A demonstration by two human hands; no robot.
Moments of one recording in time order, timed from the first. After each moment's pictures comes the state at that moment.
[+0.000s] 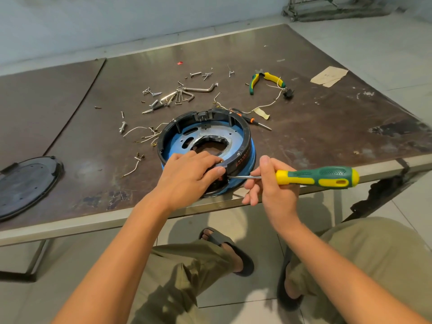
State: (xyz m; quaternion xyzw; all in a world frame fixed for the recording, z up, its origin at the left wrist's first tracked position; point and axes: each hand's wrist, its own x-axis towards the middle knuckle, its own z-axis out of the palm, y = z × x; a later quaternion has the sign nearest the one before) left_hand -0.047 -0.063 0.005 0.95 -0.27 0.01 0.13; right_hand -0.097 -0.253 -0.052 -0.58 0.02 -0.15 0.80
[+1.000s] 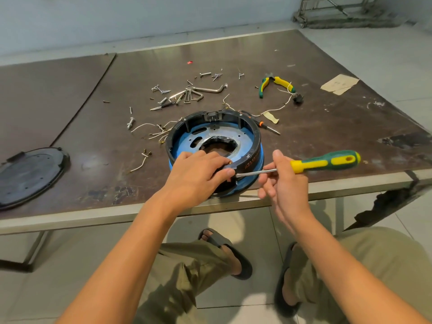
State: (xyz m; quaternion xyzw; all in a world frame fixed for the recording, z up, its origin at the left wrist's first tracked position) left_hand -0.047 -0.064 0.006 0.96 -0.26 0.03 0.12; right_hand -0.079 -0.257 -0.035 -0.52 0.13 -0.09 0.84
